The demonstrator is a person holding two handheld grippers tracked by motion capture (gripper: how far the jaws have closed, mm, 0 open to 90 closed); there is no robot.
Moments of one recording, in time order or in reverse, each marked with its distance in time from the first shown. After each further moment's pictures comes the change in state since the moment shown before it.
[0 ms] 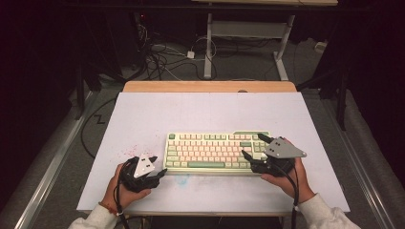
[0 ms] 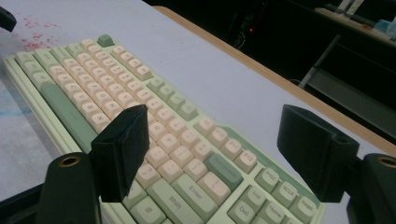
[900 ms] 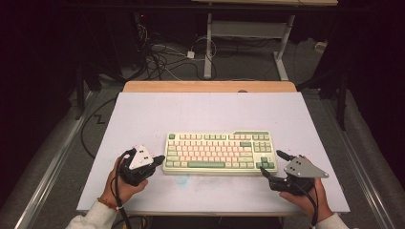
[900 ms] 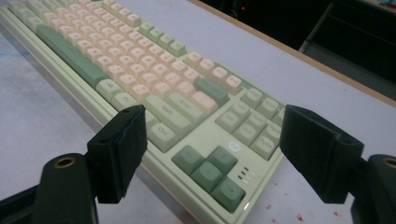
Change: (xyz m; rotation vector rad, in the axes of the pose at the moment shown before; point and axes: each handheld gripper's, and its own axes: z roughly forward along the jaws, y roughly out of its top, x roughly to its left) left arm 0.009 0.030 -0.016 -0.044 -0.069 -0.009; right arm -0.005 -0.053 -0.041 0.056 -0.031 0.044
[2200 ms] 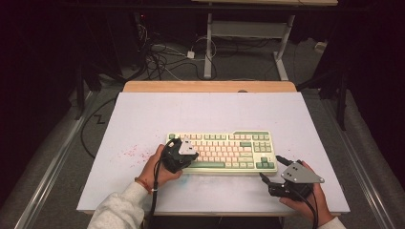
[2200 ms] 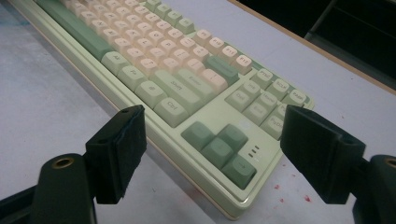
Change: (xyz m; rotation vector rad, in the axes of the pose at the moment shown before) left arm -0.026 0.060 0.086 0.149 -0.120 0.134; right arm 0.009 -0.011 0.000 0.049 -0.002 -0.038
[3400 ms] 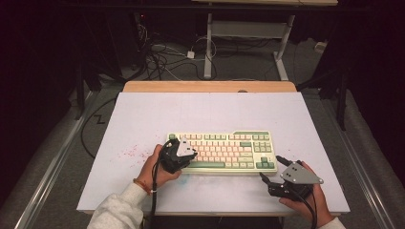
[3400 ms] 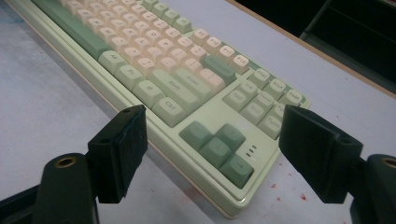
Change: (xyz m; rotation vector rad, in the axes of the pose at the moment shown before) left arm -0.002 -0.004 -0.009 -0.045 0.066 0.011; right arm 0.002 0.001 -0.001 0.006 -0.019 -0.007
